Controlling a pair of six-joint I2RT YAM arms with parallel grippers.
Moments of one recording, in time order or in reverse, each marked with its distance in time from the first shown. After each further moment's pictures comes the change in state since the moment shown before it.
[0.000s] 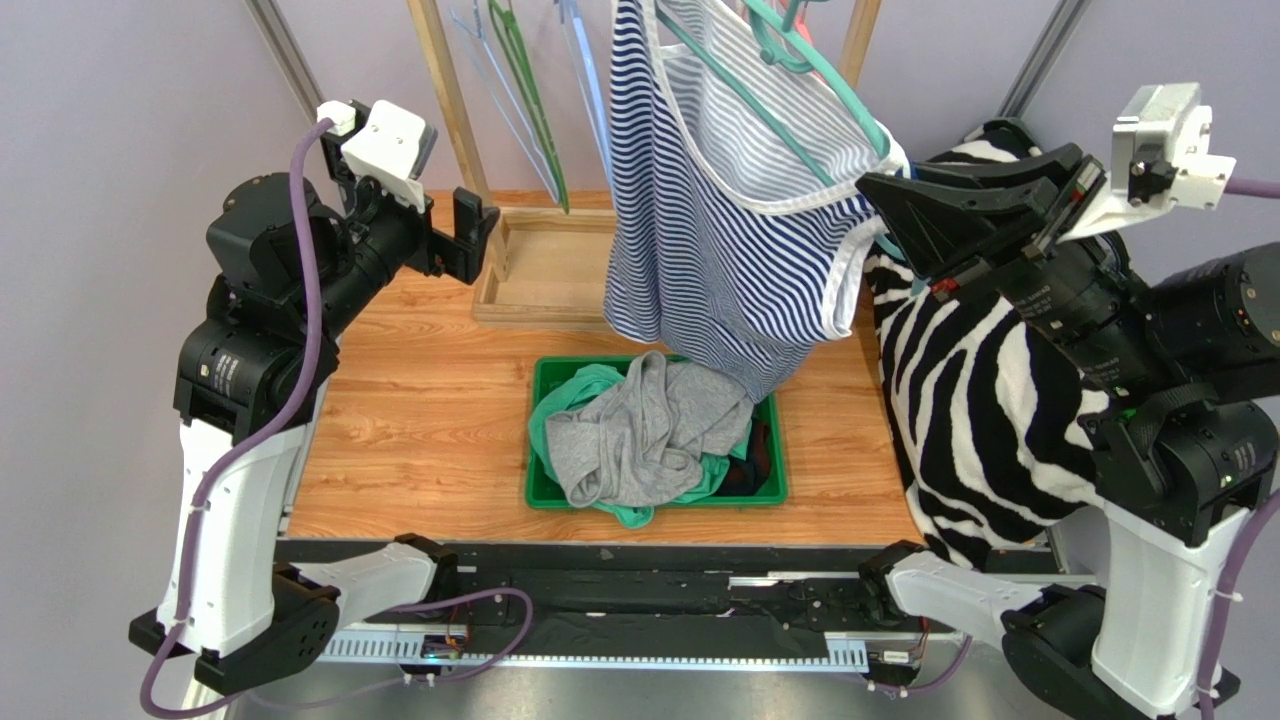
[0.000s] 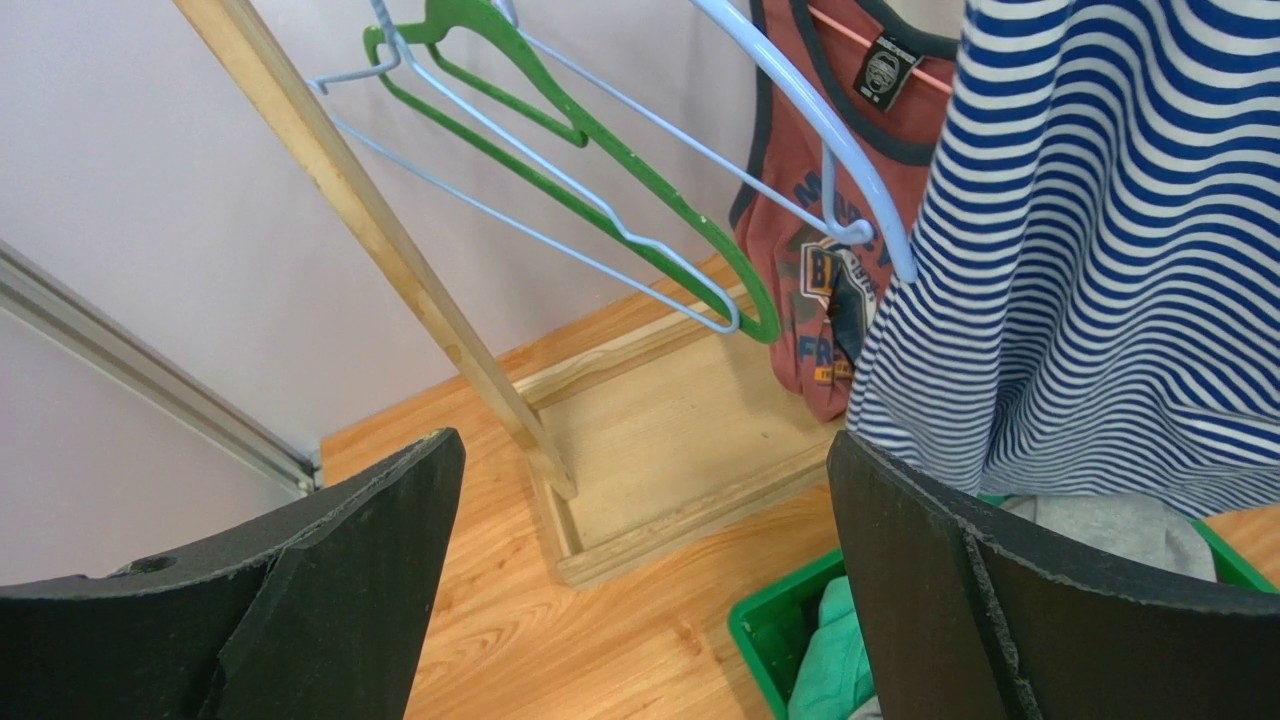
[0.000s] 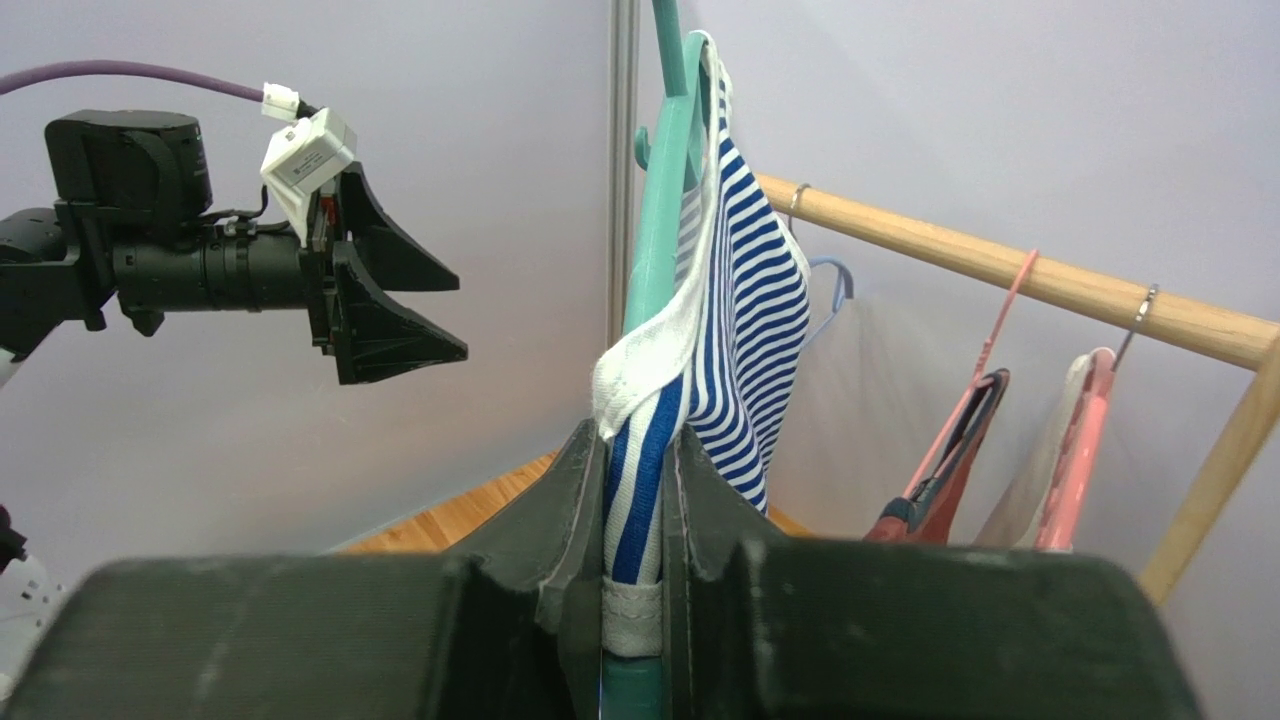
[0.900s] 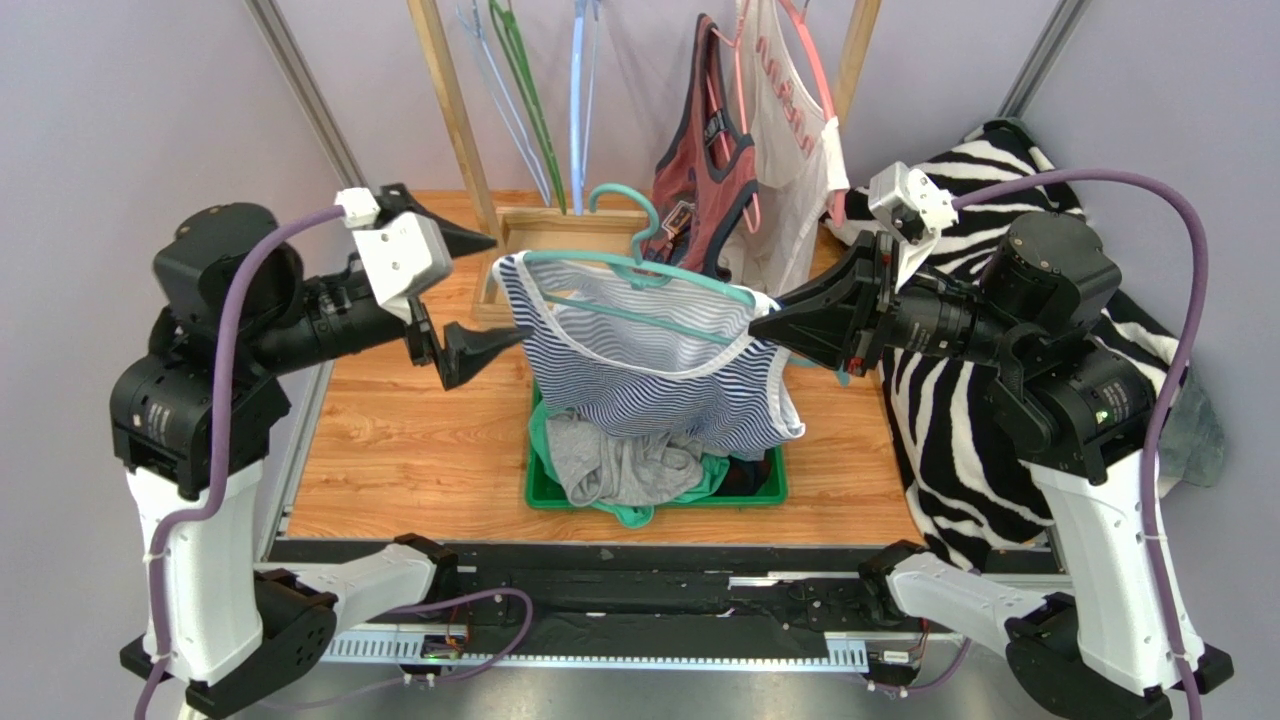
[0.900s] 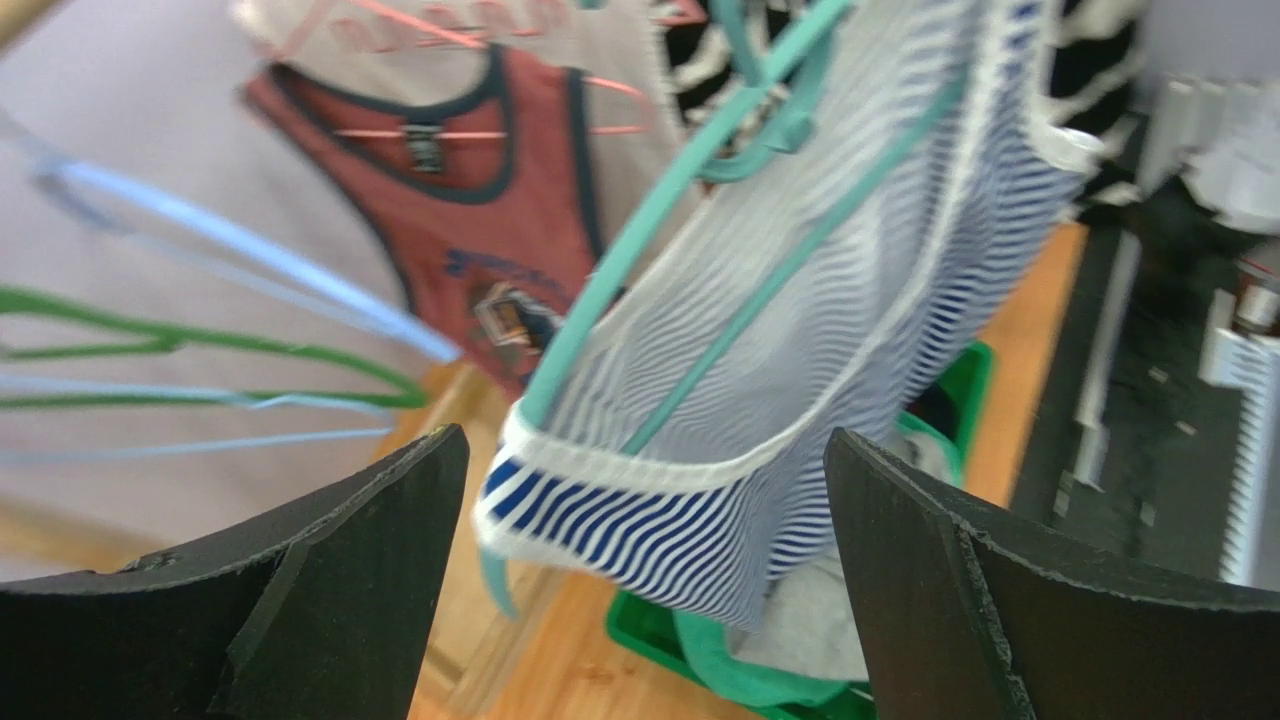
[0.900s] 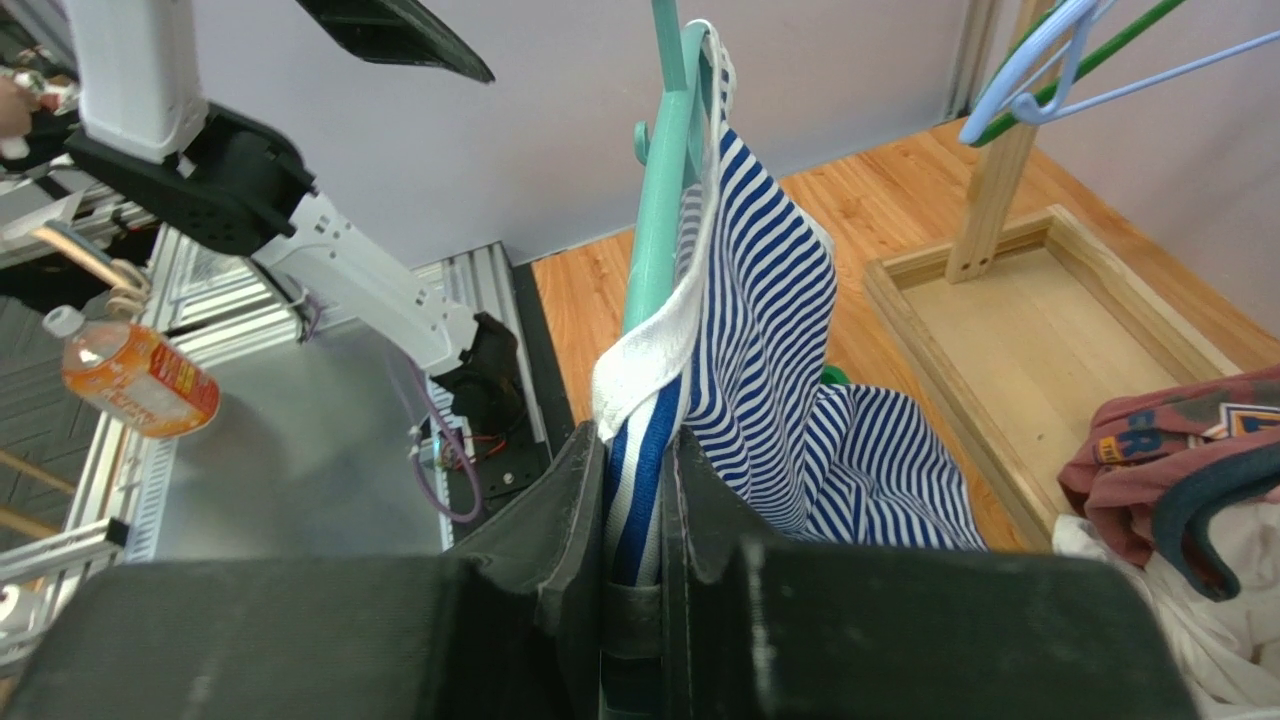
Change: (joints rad) left arm 0.000 -0.021 0.143 -0.260 0.620 0.228; right arm 0.000 -0.029 -0.309 -0.155 -0.455 0.012
